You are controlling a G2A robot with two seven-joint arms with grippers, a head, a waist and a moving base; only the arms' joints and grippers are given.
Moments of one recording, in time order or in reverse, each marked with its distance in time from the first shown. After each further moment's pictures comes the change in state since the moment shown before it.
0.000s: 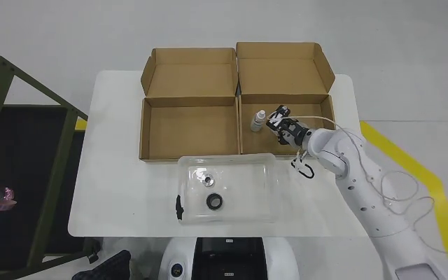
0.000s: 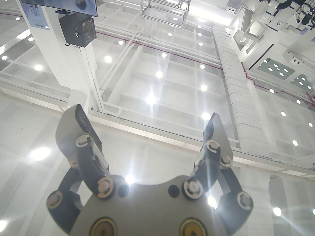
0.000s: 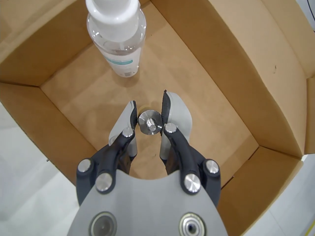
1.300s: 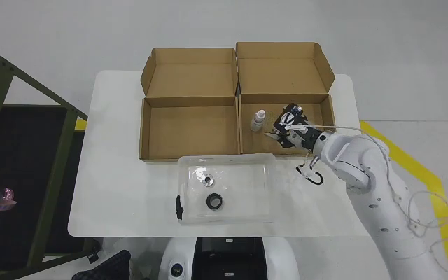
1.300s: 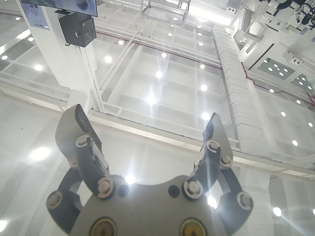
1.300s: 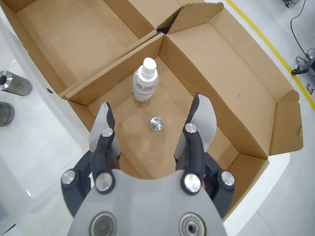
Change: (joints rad) left arm 0.000 0.000 0.000 0.000 0.000 0.000 0.000; right arm -0.181 0.034 0.179 -0.325 0.089 -0.064 -0.022
